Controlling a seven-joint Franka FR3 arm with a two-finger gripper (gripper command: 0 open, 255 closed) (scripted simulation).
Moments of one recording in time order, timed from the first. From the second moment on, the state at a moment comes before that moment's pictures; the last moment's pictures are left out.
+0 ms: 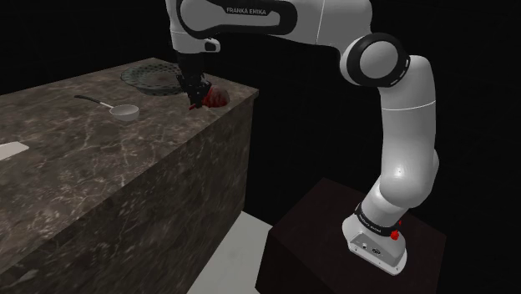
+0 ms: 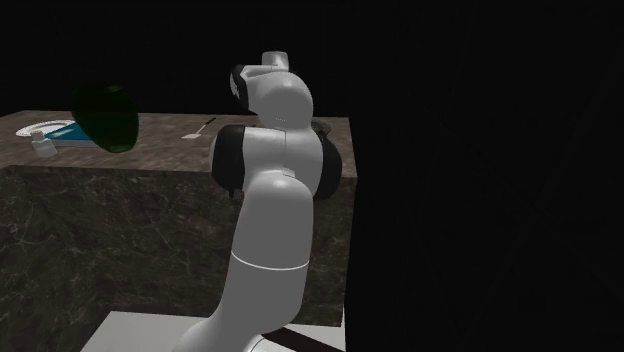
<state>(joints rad) 0.01 0.51 0.56 -1.20 -0.24 1.60 1.92</state>
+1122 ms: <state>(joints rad) 0.06 0.56 0.56 -1.00 -0.26 1.45 1.91</state>
